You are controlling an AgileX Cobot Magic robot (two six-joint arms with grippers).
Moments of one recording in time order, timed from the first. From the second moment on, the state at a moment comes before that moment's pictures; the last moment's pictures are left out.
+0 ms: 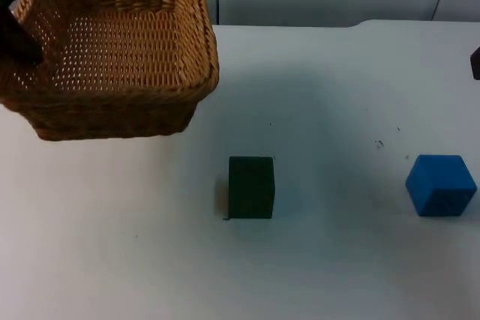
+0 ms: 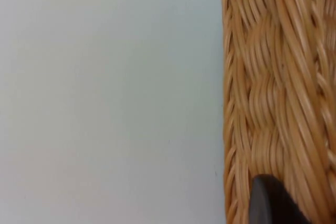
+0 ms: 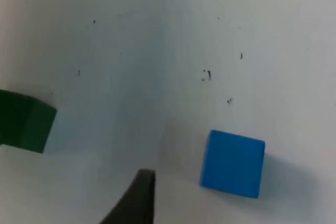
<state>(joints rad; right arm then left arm) 0.24 1.25 -0.80 0.04 0.56 -0.02 0.02 1.63 -0.87 -1.08 0.45 0.64</state>
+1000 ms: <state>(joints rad) 0.25 1.56 -0.80 -0.04 0.49 0.24 0.02 1.49 -0.73 -1.07 0.46 0.70</state>
